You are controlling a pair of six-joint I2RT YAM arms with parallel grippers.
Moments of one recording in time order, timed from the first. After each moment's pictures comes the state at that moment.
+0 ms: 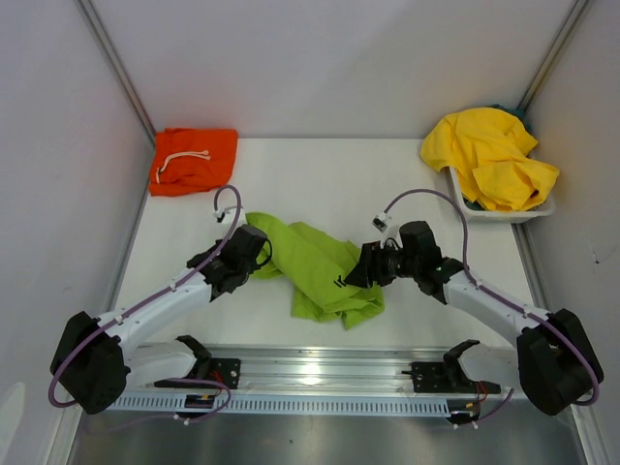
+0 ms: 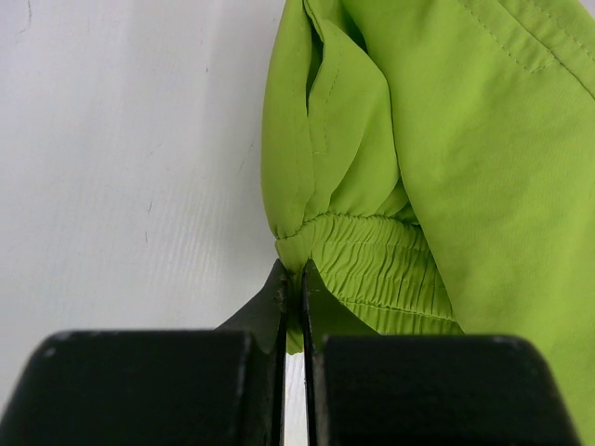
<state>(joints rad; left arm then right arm) -0.63 1.12 0.70 -0.48 -0.59 -0.65 0.51 1.17 0.60 -0.06 -0.54 0.42</state>
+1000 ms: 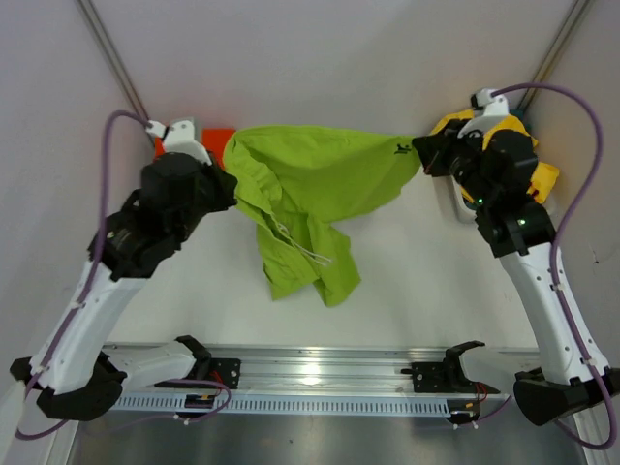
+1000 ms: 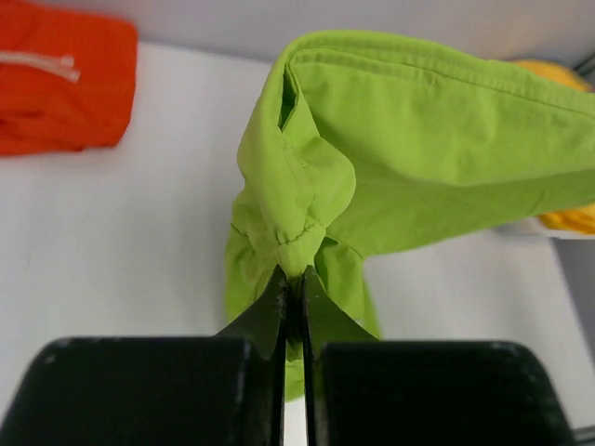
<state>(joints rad) -0.63 1.09 1.56 -0.87 -0.43 -0.51 0.32 1.14 1.42 -0.38 -0.11 0.28</state>
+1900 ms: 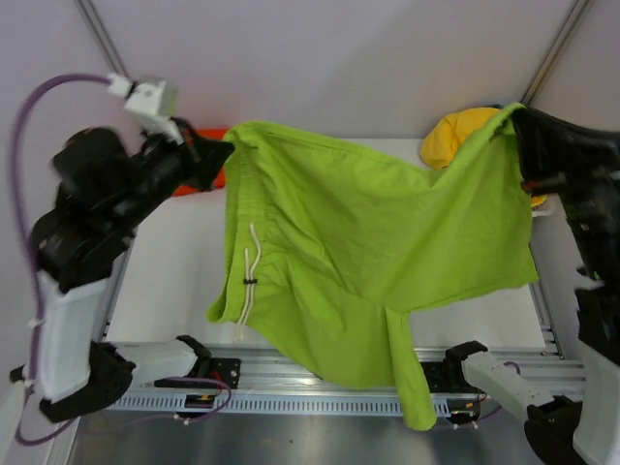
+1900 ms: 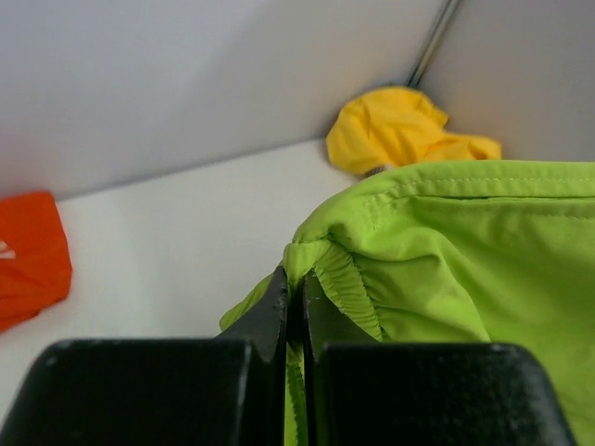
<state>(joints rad) -0.60 1.15 2.03 -0.93 -0.06 -0.21 0.32 0.90 1.85 -0.37 -0.13 0.21</state>
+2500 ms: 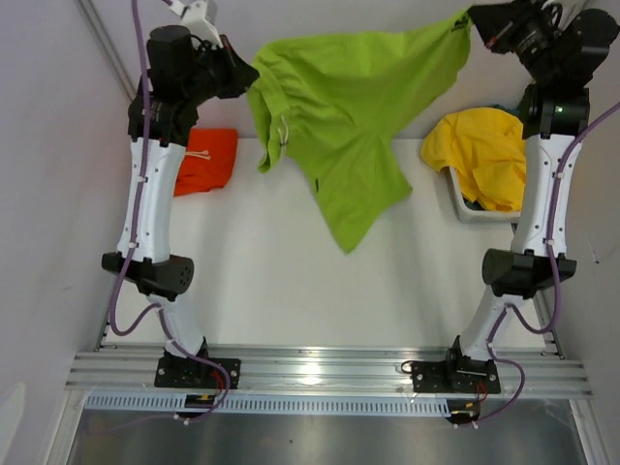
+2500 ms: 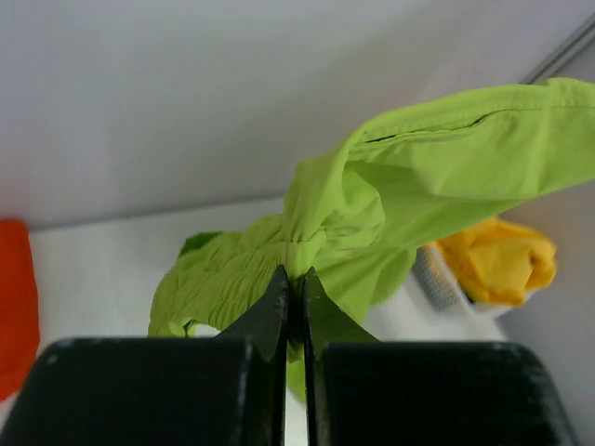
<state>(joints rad) -0.24 1.87 2.52 -0.84 0.22 -0.33 -0.11 1.86 2.45 -0.28 -0.57 0.60</state>
